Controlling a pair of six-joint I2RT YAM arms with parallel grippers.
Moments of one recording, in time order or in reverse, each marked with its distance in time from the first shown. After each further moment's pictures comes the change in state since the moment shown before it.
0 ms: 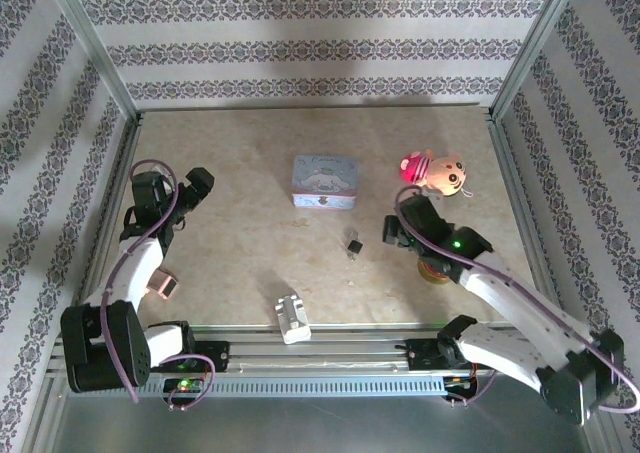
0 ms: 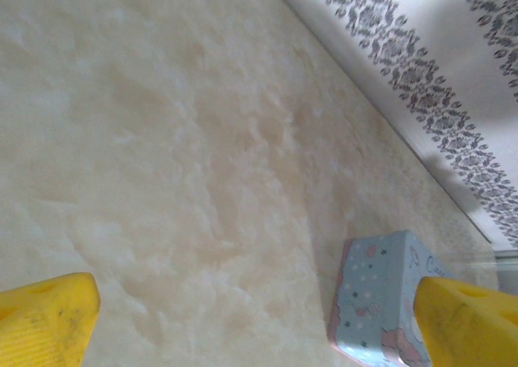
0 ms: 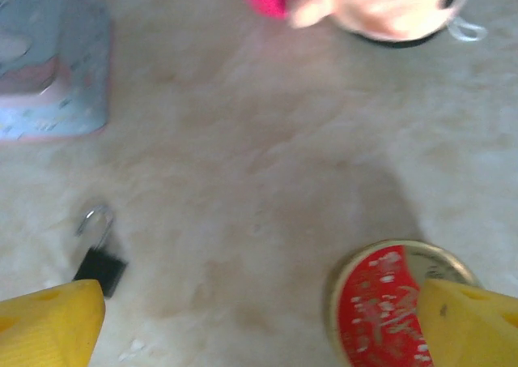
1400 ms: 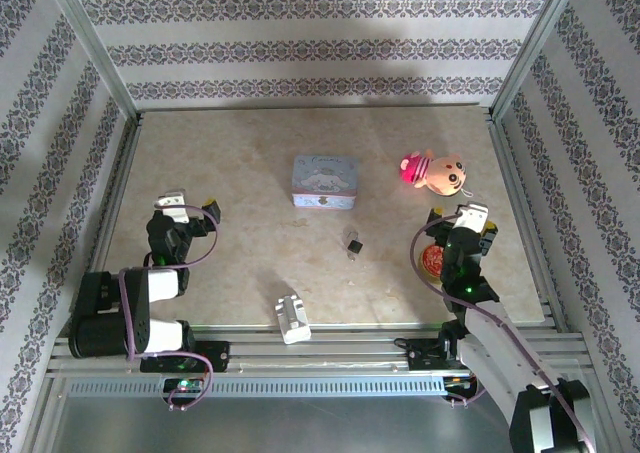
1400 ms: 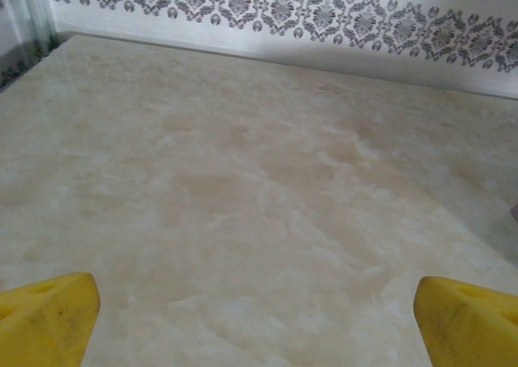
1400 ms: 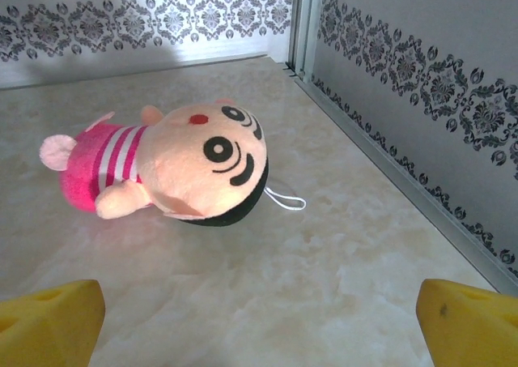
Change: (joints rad) left arm -0.023 0.226 -0.431 0.937 -0.137 0.582; right arm -0.406 -0.202 -0.589 1.017 0.052 -0.472
